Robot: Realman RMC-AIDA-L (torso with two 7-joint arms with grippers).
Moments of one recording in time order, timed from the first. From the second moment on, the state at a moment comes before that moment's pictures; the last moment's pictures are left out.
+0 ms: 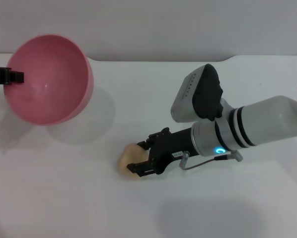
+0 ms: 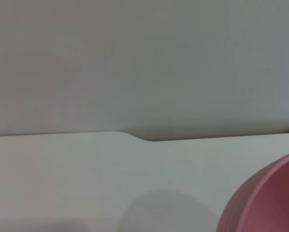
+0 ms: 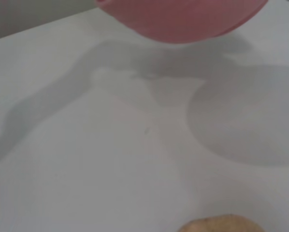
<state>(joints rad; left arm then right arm) -0.41 -2.03 0.89 1.40 -0.79 -1.39 0.62 0.73 2.09 -1.82 -0.66 -1.68 -0.85 1.83</state>
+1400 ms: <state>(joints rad) -0.63 -2.05 1.12 1.13 -0.68 -1.43 0.63 0.58 2.07 -1.21 -1.06 -1.75 -1.40 1.67</state>
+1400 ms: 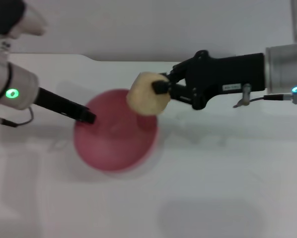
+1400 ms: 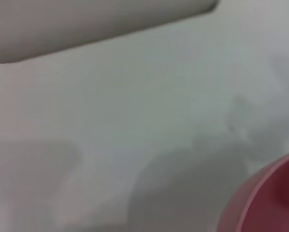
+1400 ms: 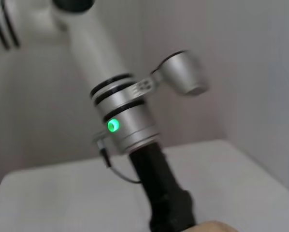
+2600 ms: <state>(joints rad) -0.61 -2.06 1.22 1.12 -0.66 -1.25 0.59 0.60 2.08 -1.23 -1.04 -1.91 -1.22 1.83</state>
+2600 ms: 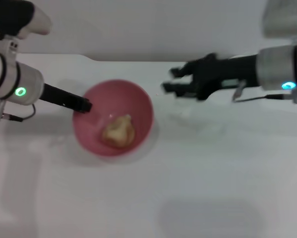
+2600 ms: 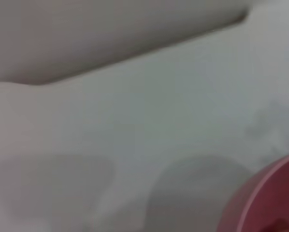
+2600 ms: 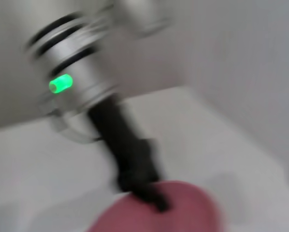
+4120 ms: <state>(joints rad) -0.27 -2.07 2.48 0.96 -0.86 0.99 1.72 0.49 2.07 -0.85 -0.83 -1.87 -1.11 1.82</state>
